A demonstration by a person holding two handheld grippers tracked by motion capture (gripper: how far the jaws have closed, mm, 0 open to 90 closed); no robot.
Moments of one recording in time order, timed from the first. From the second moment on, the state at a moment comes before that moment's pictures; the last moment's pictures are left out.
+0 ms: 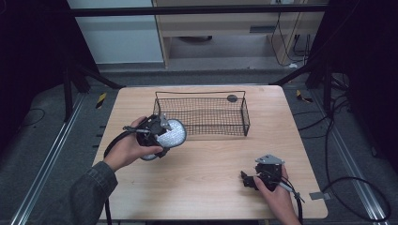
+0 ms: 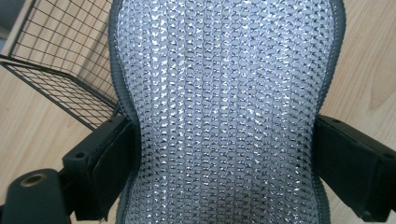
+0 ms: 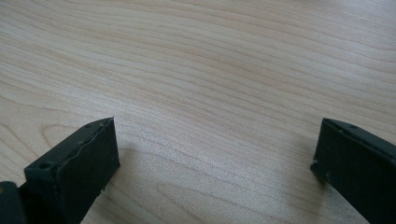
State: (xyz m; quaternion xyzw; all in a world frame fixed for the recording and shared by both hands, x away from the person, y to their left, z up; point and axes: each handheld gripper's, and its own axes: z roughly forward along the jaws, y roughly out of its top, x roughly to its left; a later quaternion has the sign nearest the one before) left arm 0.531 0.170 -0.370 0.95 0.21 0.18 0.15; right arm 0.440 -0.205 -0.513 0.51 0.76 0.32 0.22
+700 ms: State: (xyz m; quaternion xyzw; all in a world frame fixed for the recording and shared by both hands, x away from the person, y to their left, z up) left arm 0.547 0.155 -0.356 0.95 0.19 0.21 0.12; right arm 0.440 -0.205 -0.514 0.51 0.76 0.32 0.22
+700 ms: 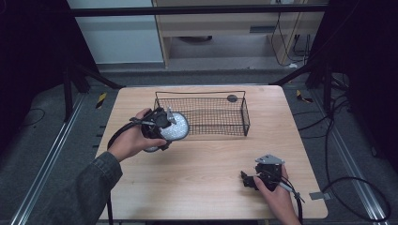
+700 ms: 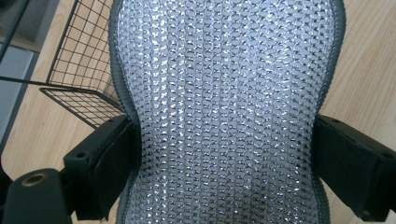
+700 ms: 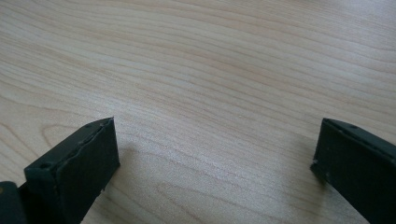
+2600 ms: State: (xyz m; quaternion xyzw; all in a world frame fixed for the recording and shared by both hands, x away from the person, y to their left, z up) left arm 0.612 0.139 -0.315 0.95 0.14 0.27 0.12; right arm 0.441 -0.205 -0.514 0.51 0.76 0.33 0.22
